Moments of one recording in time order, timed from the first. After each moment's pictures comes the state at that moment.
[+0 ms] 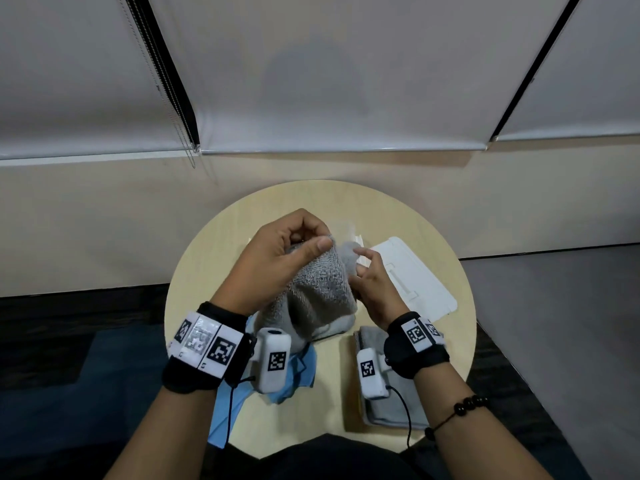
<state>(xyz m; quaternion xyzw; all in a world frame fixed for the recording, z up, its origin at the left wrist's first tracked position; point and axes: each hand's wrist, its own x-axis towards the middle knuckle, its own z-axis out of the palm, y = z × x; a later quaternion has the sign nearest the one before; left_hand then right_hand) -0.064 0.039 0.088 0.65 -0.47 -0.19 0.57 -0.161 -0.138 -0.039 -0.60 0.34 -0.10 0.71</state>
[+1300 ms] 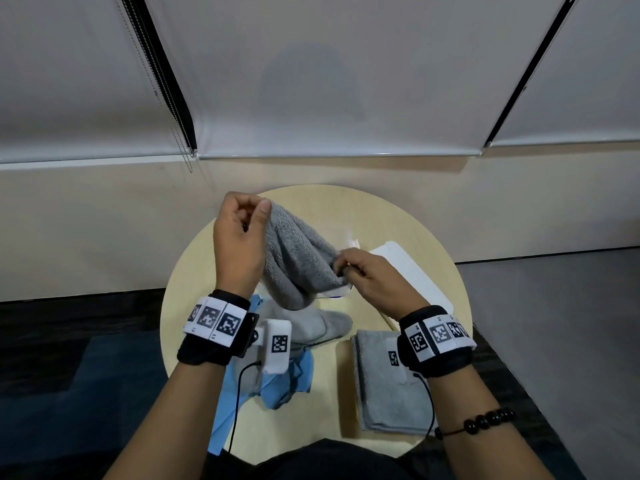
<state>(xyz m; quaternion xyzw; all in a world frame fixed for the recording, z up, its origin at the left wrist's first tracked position) -0.021 0.026 0.058 0.69 -0.23 0.03 0.68 -0.173 -0.148 0.016 -0.88 0.11 -0.09 0.46</state>
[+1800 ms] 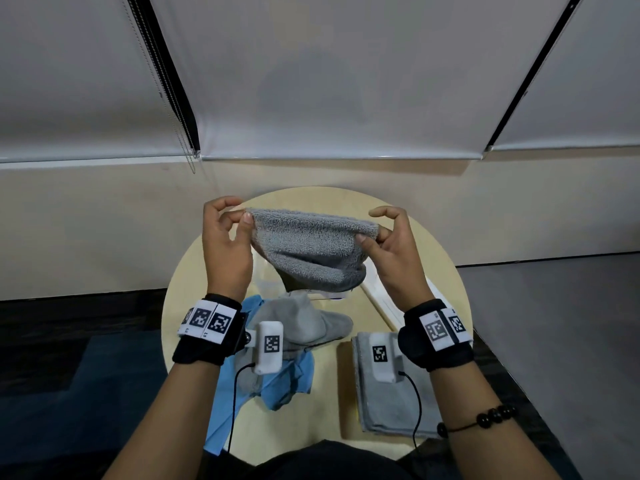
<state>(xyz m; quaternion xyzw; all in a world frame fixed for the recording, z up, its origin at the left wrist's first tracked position) -0.008 0.041 0.036 0.68 -0.20 0.03 0.71 -0.164 -0.157 0.028 -0.64 0.11 -0.27 0.71</state>
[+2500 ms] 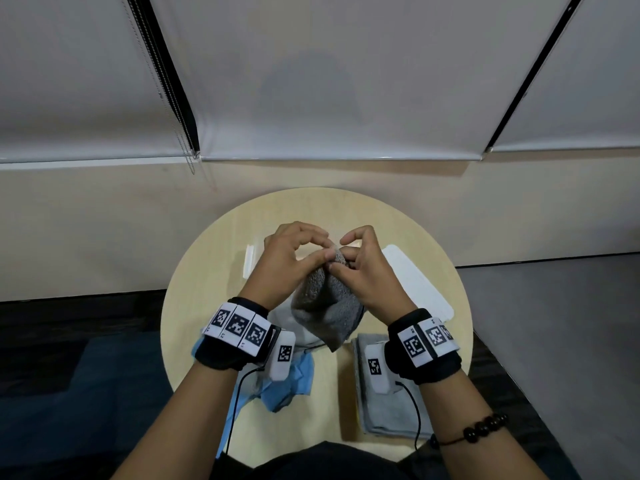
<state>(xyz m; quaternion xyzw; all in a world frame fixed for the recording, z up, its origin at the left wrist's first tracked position) -0.041 0.013 0.043 0.76 -0.44 -0.09 0.47 -0.155 -0.127 0.015 -0.75 0.12 -0.17 0.63</state>
